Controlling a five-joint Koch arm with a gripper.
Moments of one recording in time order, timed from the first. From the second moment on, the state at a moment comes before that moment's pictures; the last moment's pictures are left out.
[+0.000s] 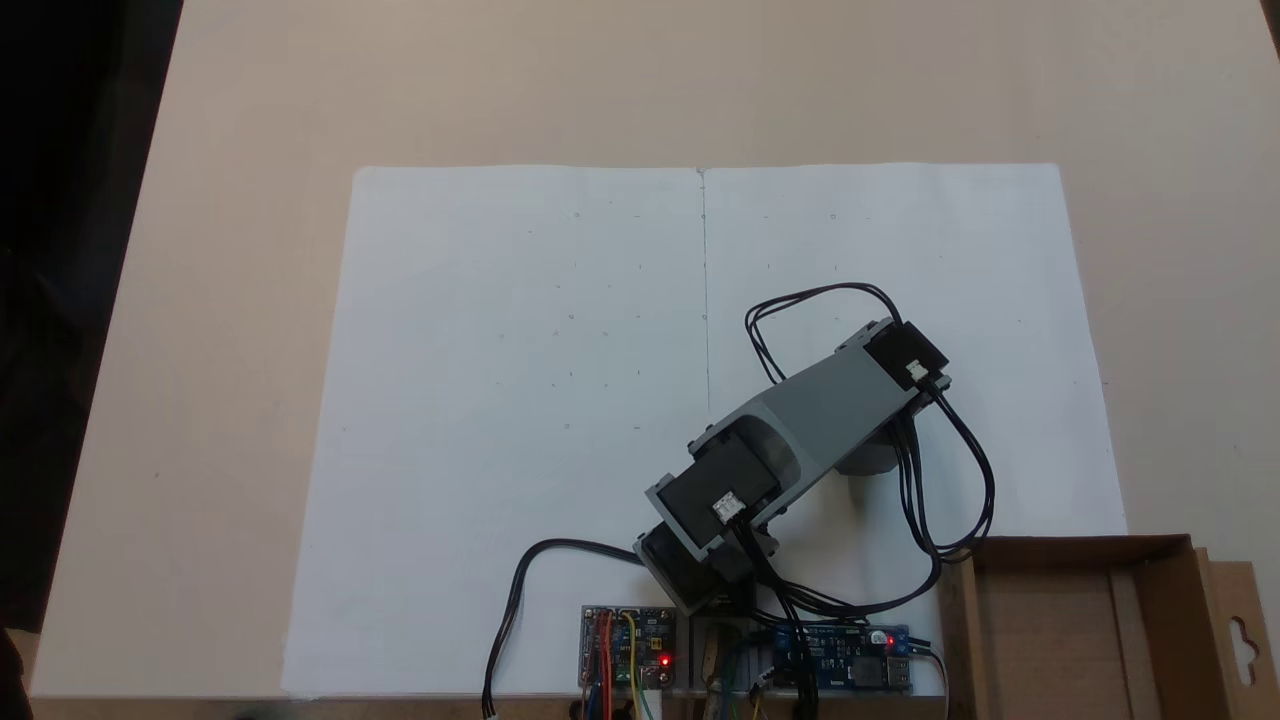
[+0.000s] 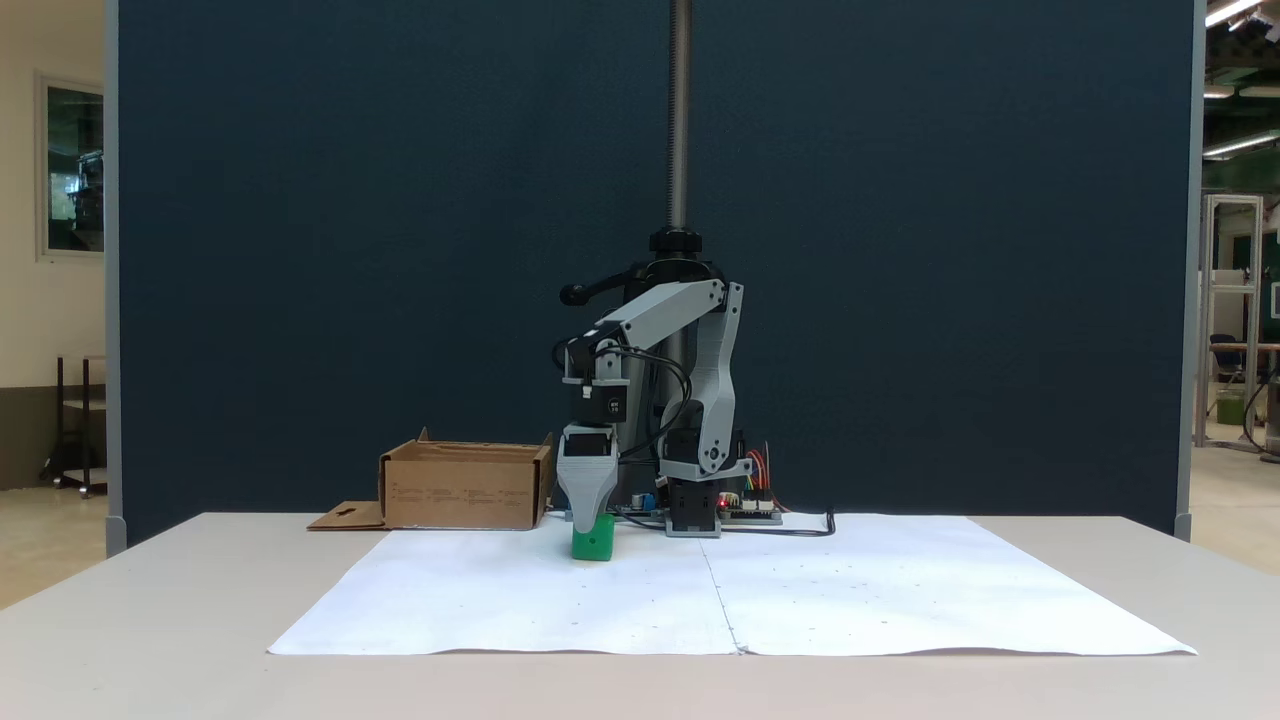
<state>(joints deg) 51.0 99.8 124.6 37.0 -49.4</state>
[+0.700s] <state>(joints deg) 49.9 95.8 125.9 35.2 -49.4</state>
